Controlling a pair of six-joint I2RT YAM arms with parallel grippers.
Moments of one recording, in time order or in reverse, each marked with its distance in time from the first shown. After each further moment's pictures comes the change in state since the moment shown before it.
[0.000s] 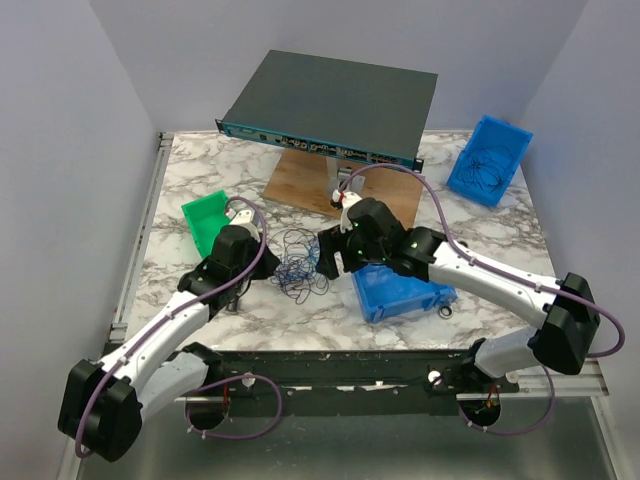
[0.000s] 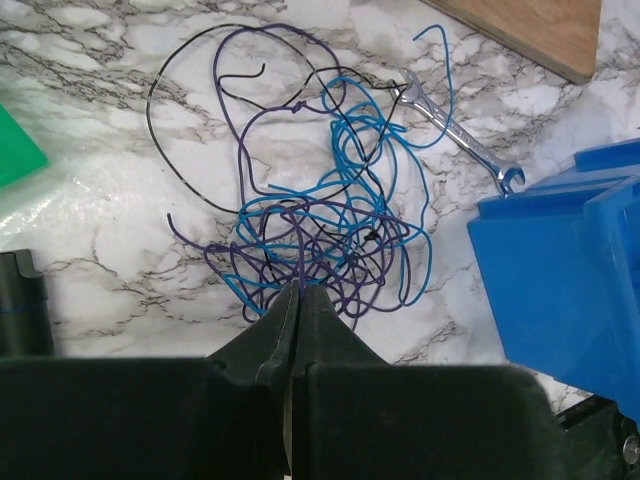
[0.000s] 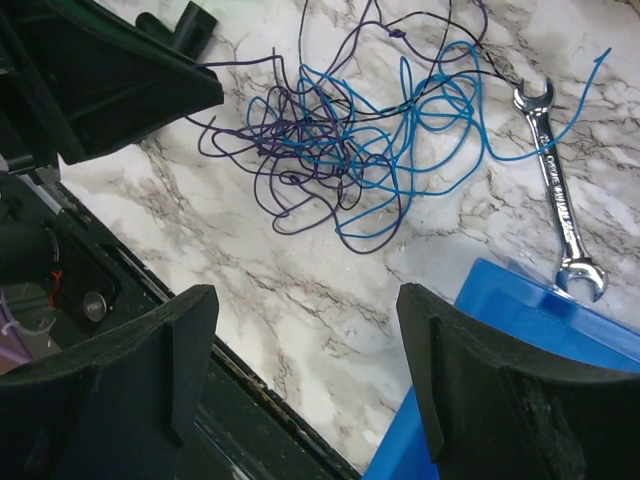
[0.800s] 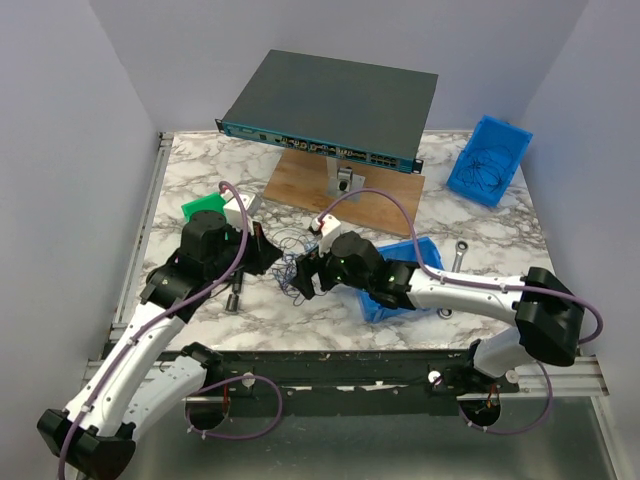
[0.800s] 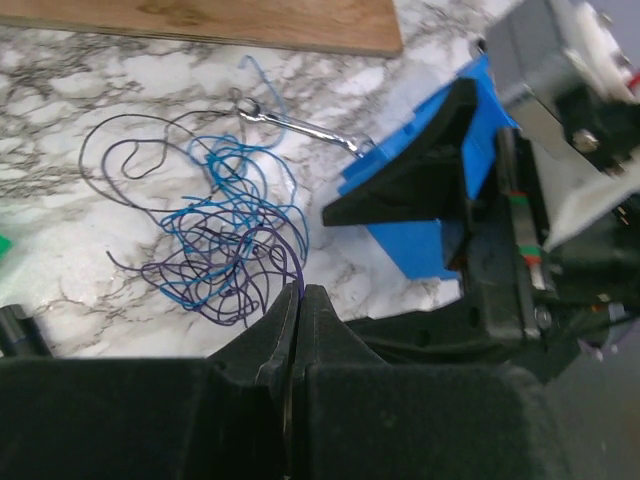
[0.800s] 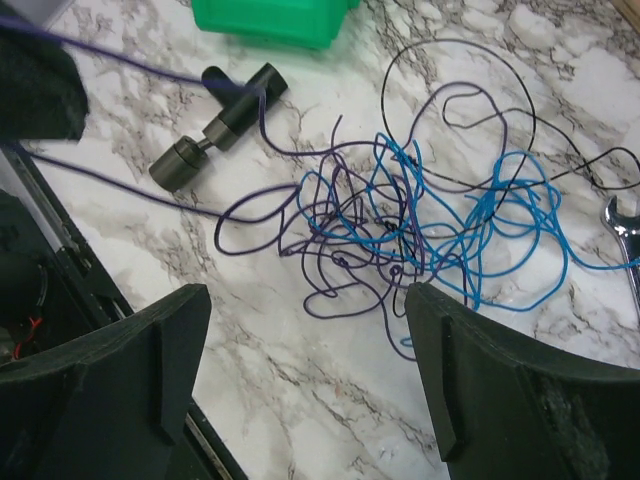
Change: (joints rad) left arm 0.001 -0.172 0.296 -0.327 0.209 0.169; right arm 0.159 0.069 -0.221 0.517 0.131 -0.055
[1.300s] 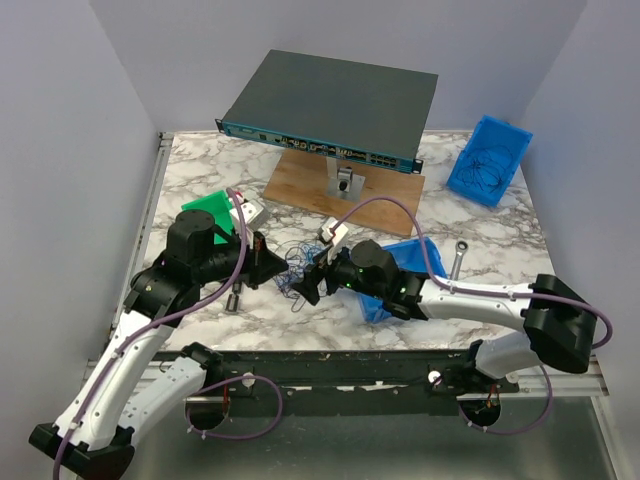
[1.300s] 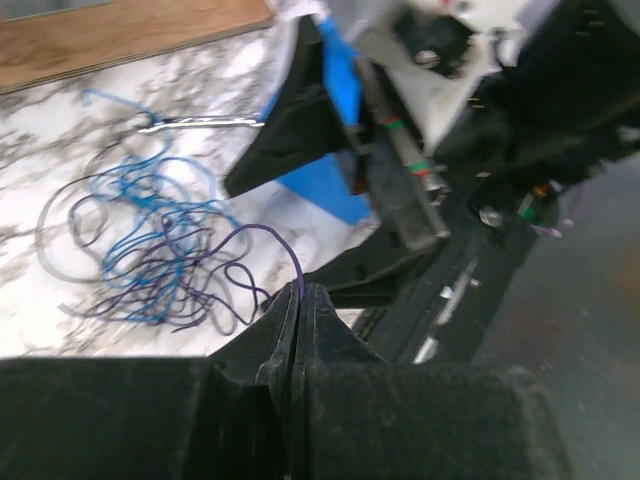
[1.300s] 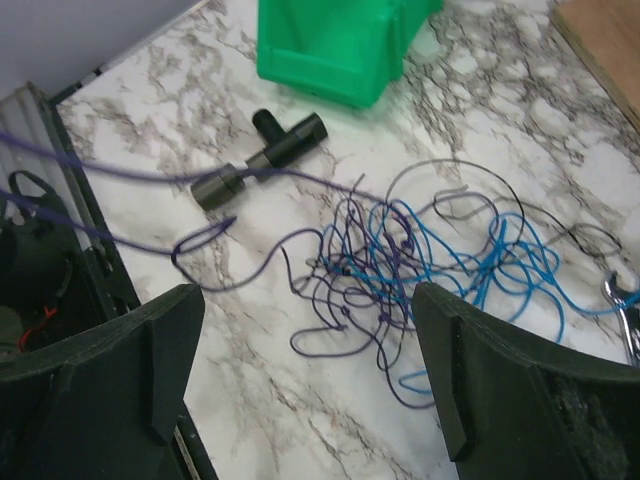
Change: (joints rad) left arm 0.000 -0.042 0.114 -0.146 0.270 0.225; right arm 0.005 -0.087 -0.166 0.261 -0.056 -0.116
